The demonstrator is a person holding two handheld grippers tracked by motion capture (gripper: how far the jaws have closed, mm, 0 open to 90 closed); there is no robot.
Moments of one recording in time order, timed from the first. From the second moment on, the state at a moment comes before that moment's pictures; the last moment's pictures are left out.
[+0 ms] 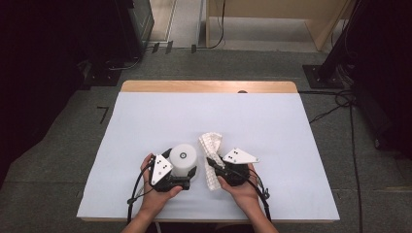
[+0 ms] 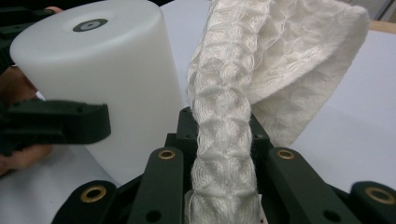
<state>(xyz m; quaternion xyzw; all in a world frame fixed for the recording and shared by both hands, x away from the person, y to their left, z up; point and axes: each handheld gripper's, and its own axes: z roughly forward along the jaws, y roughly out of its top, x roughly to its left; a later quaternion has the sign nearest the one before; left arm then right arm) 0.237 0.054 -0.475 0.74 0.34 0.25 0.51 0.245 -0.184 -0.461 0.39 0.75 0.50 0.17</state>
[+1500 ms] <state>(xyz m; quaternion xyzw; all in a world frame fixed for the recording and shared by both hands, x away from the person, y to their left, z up) 0.248 0.070 -0.460 0.76 0.28 0.19 0.55 0.234 -0.170 -0.445 0.34 0.76 0.53 0.15</state>
